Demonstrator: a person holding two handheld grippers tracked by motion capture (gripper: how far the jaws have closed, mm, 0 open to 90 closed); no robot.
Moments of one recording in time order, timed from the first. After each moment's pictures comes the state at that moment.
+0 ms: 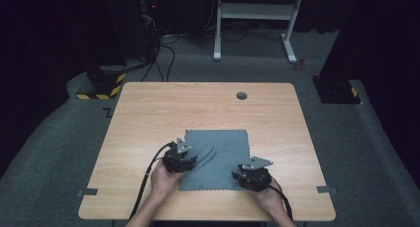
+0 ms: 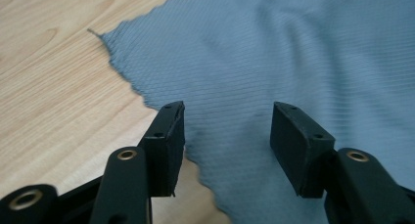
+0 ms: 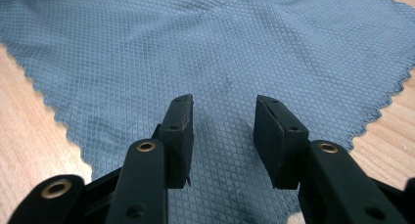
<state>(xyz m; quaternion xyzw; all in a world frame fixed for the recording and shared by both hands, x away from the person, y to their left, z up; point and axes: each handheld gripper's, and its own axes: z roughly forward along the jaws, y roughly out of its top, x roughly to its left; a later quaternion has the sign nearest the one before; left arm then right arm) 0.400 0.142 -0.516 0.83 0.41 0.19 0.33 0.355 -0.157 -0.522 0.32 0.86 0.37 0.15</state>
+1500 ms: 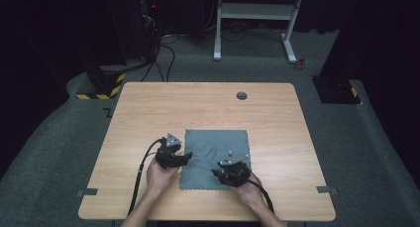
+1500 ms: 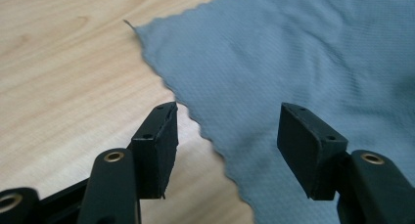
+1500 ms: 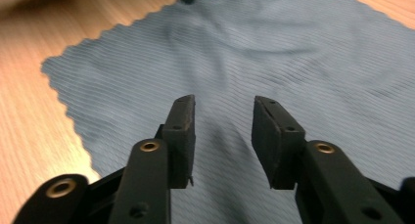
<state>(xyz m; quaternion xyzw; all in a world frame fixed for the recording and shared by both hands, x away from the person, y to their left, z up) 0.407 0.166 -0.509 0.80 0.45 0.17 0.36 0.364 -0.089 -0.511 0.28 0.87 0.38 0.12</state>
